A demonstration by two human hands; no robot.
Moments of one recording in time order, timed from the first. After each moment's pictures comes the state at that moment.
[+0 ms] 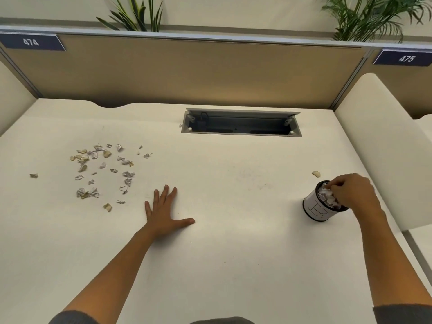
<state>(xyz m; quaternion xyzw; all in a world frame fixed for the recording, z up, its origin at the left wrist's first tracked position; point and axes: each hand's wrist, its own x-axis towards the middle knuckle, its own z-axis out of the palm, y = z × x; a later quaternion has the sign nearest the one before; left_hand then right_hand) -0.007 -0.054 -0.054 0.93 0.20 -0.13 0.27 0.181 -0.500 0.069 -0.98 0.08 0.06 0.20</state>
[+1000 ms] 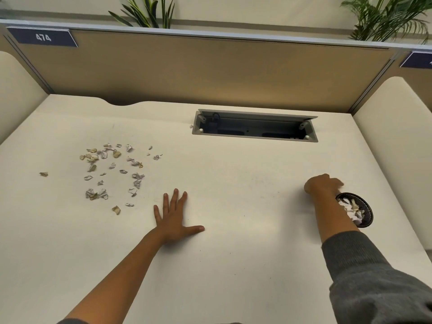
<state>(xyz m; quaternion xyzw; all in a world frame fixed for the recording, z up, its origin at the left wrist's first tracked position) 0.000 -0.049 -0.055 0.93 0.19 -0.19 0.24 0.248 -0.391 0.013 -0.95 0.22 0.21 0.02</state>
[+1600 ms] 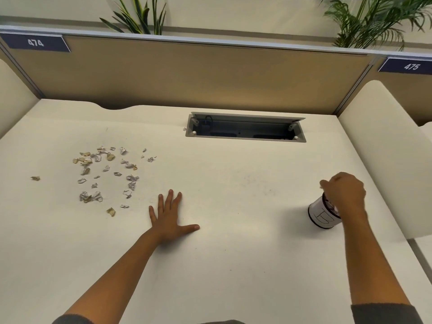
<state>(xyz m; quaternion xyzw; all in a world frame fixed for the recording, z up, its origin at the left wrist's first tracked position) -0.003 -0.051 -0.058 0.93 0.20 -0.18 0.24 0.188 -0.453 0.065 -0.96 0.16 -0.01 0.21</state>
